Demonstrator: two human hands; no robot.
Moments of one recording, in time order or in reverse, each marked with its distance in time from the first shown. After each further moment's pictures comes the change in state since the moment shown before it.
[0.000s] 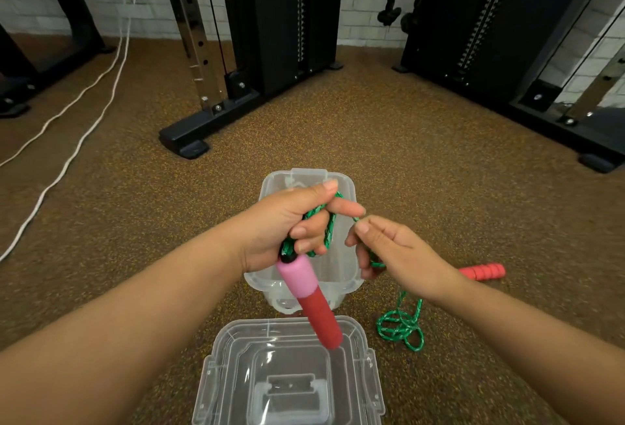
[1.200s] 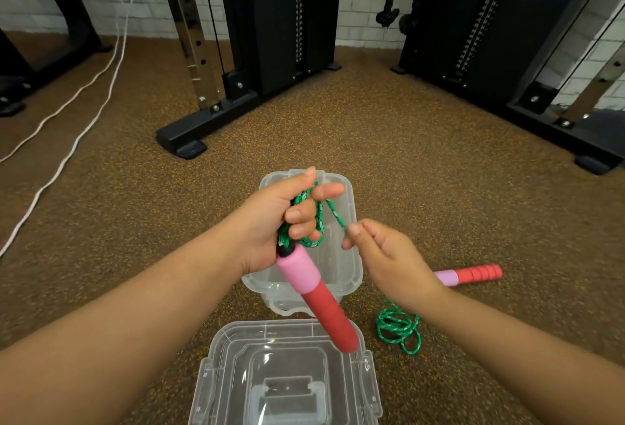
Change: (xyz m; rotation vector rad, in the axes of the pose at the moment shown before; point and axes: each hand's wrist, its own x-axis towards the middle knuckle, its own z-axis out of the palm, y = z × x) left_hand 0.006 0.001 -0.002 -0.239 0.177 -0.007; right_hand 0.004 0.013 0.009 -0.390 0.237 -0.141
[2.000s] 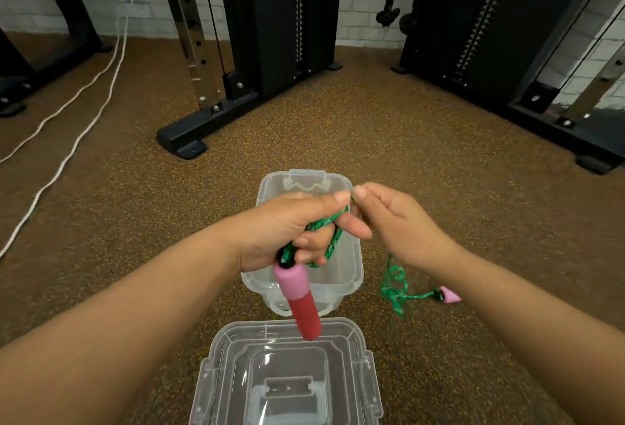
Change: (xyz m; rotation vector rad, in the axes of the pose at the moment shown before) left_hand -0.011 0.004 0.005 0.421 -0.276 -0.011; right_hand 0.028 -0.021 -0.024 0.058 -0.042 -0.048
